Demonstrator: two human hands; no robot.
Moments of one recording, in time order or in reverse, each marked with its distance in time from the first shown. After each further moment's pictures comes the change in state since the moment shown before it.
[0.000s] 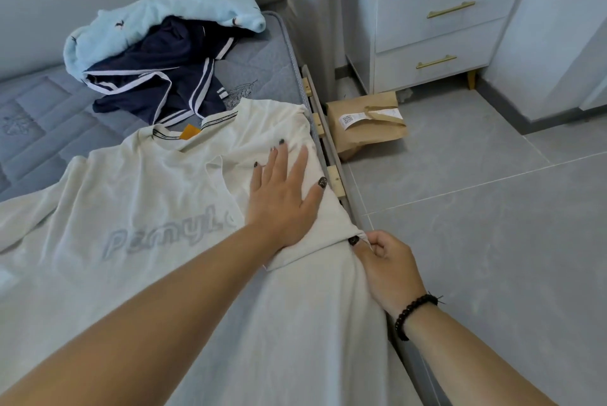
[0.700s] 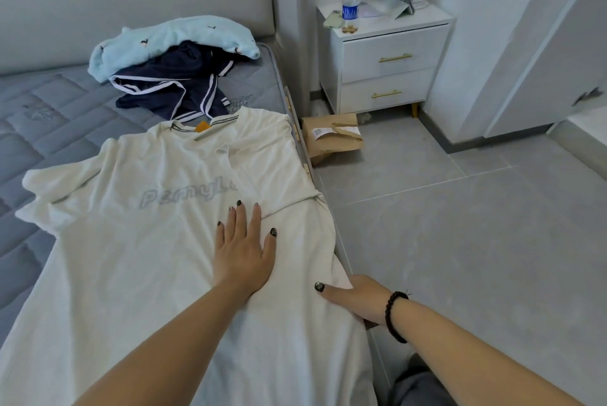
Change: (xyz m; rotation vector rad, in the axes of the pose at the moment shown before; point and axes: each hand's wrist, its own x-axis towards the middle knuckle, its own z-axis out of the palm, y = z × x) left_hand -0.185 -0.002 -0.009 0.018 -0.059 -0.197; right_hand -0.156 -0.010 -0.061 -0.312 -0.493 0.337
